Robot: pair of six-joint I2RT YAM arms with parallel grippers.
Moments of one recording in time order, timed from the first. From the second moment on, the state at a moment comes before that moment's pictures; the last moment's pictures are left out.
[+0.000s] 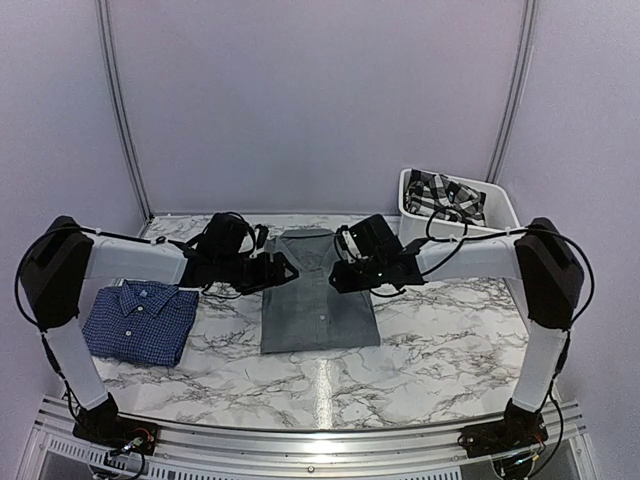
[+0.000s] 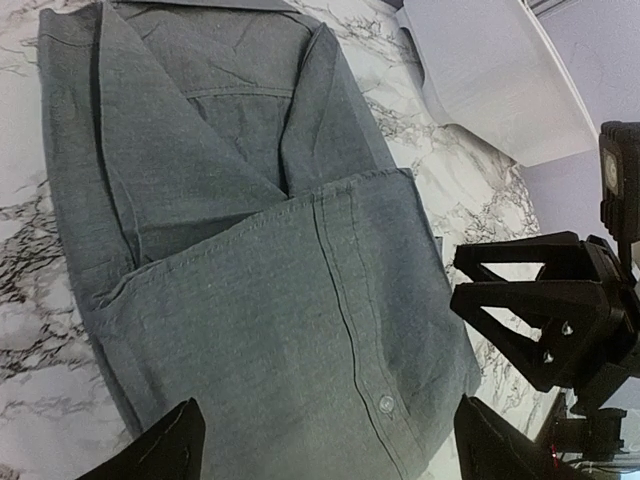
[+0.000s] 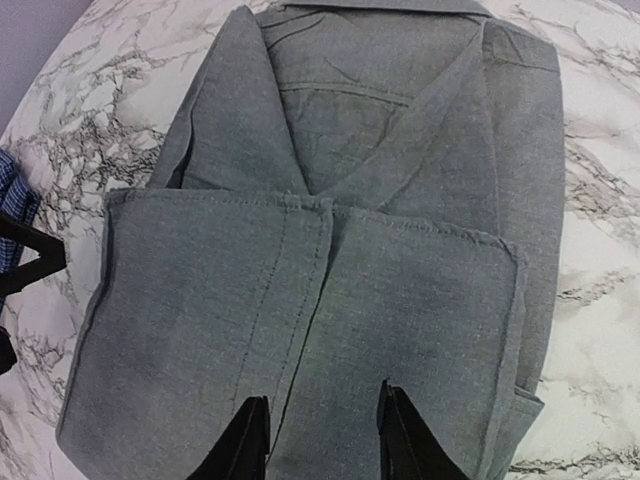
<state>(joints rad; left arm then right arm) -0.65 1.76 1.06 0.04 0.25 -0.66 0.75 1.87 1.25 -0.15 0.04 0.41</state>
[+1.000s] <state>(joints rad) -0.57 2.05 1.27 0.04 0.31 -0.59 0.61 1.98 1.27 -0.19 0.00 0.39</state>
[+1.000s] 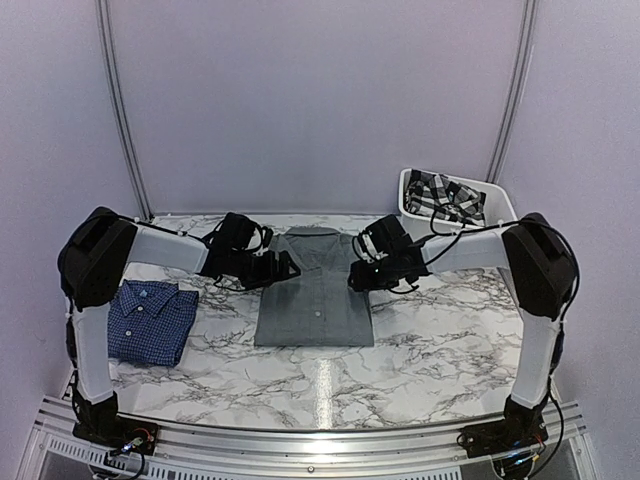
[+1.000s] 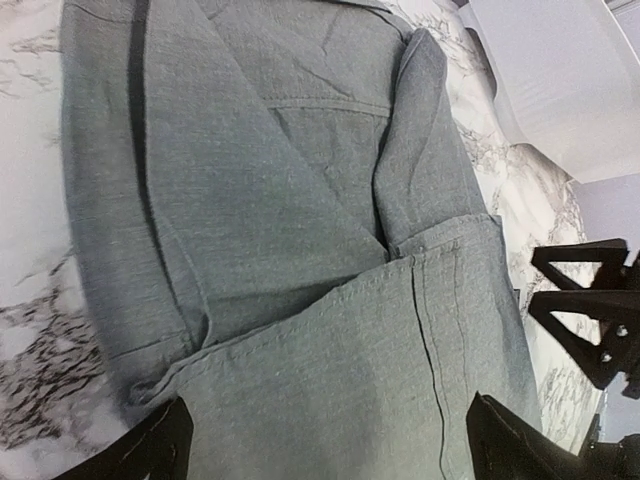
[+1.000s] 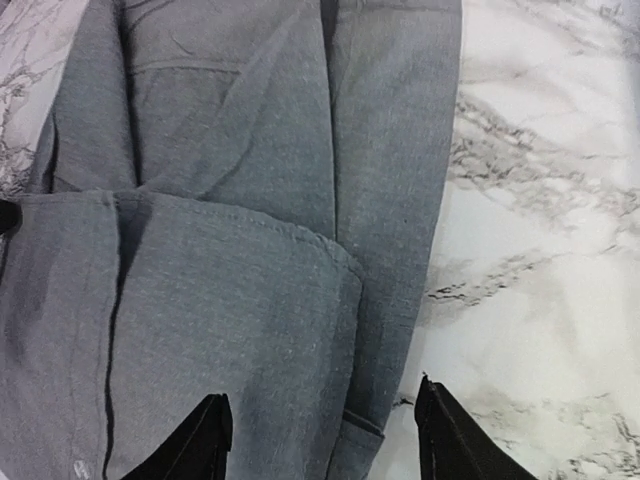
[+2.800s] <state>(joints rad) -0.79 1.33 0.58 -0.15 -0.06 -0.70 0.94 1.54 0.67 -0.13 0.16 0.44</state>
